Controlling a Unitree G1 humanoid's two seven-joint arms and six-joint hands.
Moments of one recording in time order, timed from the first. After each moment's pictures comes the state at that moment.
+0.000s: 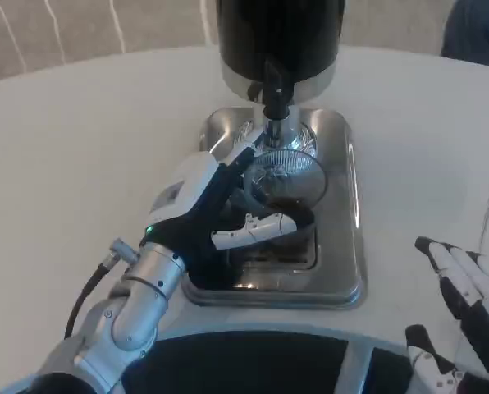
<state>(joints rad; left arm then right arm) -0.81 0.30 -0.26 0.98 0.48 -0.62 0.25 0.33 0.07 -0.18 -1.03 -1.11 -0.06 0.75</state>
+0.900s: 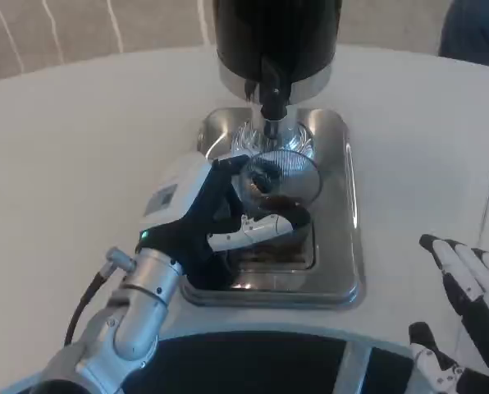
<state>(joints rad) -0.80 0.30 -0.28 0.99 0.52 -0.63 0.37 0.31 0.07 -0.14 -1.03 -1.17 -0.03 0.75</state>
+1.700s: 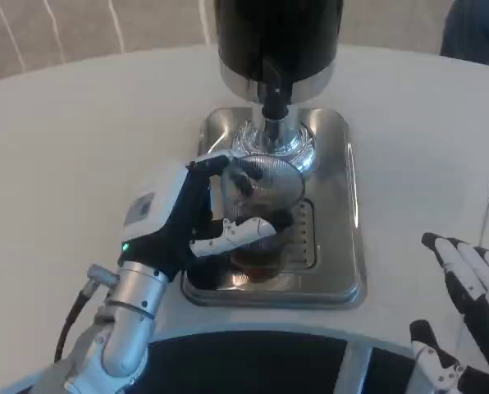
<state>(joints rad) -0.74 0.32 -0.25 0.95 0.52 -0.68 0.48 0.31 0.07 -0.14 -1.03 -1.17 -0.02 0.74</state>
